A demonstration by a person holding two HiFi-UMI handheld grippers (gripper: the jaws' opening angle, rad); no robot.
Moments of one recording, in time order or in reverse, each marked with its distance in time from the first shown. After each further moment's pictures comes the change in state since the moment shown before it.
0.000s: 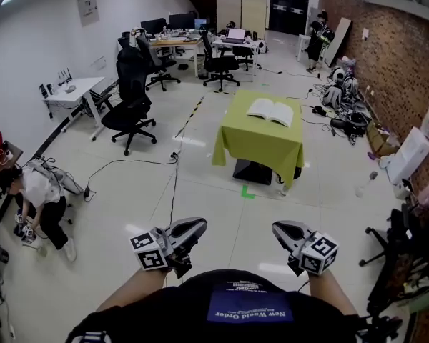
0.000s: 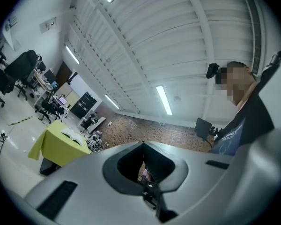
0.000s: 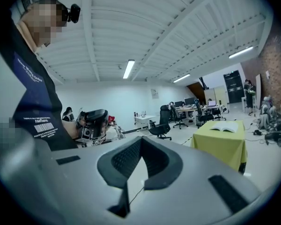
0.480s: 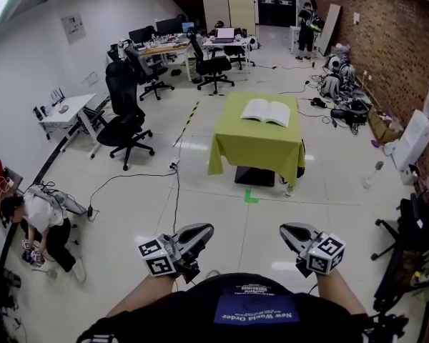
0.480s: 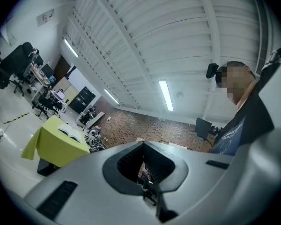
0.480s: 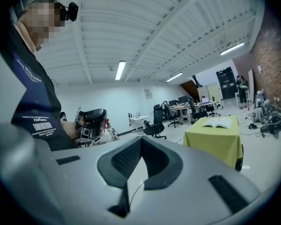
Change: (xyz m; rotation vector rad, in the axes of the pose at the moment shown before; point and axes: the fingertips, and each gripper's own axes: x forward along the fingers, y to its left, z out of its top) left arm 0.074 0.051 0.000 -0.013 0.062 -0.015; right arm 0.004 -0.085 -0.004 0.061 -0.002 -0.037
